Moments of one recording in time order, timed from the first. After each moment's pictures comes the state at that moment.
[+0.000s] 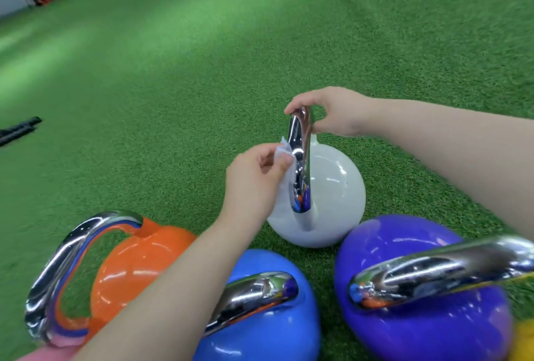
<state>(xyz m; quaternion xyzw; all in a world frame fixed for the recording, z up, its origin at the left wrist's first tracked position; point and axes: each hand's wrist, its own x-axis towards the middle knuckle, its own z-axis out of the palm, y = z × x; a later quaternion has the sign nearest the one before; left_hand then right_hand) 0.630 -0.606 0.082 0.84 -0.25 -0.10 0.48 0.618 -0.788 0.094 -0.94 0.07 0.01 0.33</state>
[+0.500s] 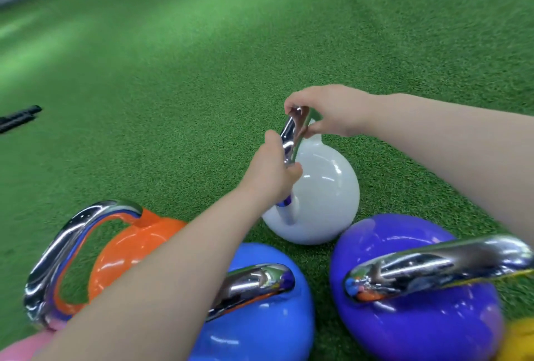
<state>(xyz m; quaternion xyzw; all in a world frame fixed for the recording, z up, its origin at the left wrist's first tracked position) 0.646 -0.624 0.071 0.91 -0.30 -0.14 0.27 0.626 -0.787 0.093 -0.98 -0.02 -0.01 0.21</state>
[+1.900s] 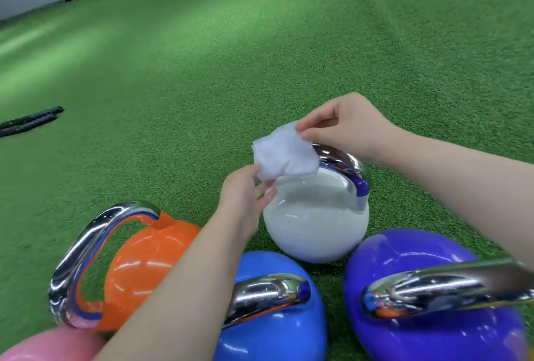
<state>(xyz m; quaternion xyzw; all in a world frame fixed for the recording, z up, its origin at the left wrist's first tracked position) 0.662 -0.585 0.066 0.65 0.12 -0.24 0.71 0.602 -0.743 0.111 -0.85 0.10 -0.12 0.49</state>
